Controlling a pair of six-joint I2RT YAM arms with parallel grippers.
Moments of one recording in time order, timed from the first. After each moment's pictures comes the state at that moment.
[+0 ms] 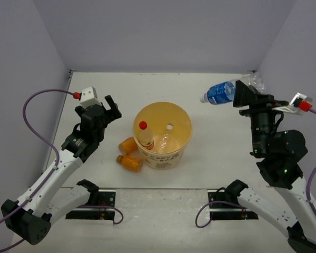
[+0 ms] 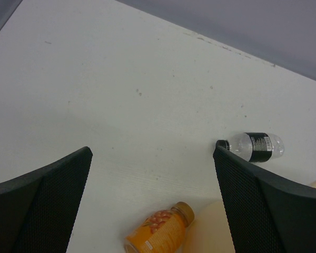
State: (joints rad) left arm -0.47 0.91 0.86 -0.31 -0.57 -0.50; right arm 0.65 0.69 1.11 0.02 0.55 0.36
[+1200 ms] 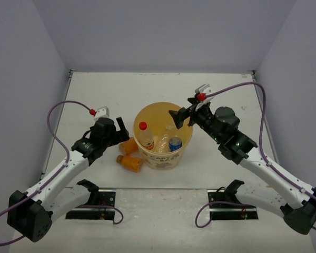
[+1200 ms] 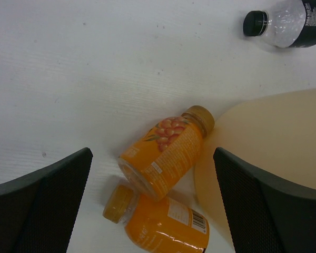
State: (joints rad) left arm -0.47 0.94 0.65 -0.45 -0.28 -0.68; right arm 0.74 0.98 0.93 0.01 0.06 0.06
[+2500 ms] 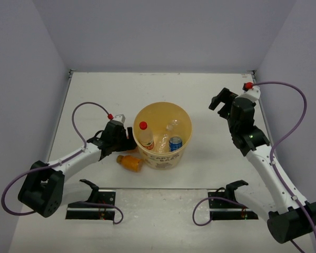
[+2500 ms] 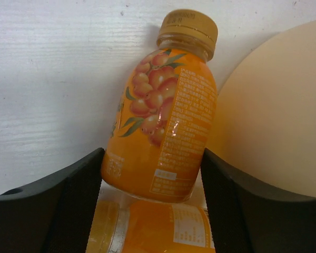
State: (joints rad) left arm -0.47 1.21 0.55 -0.23 -0.04 -0.57; right arm 0.30 0.96 0.92 -0.28 0.39 0.54
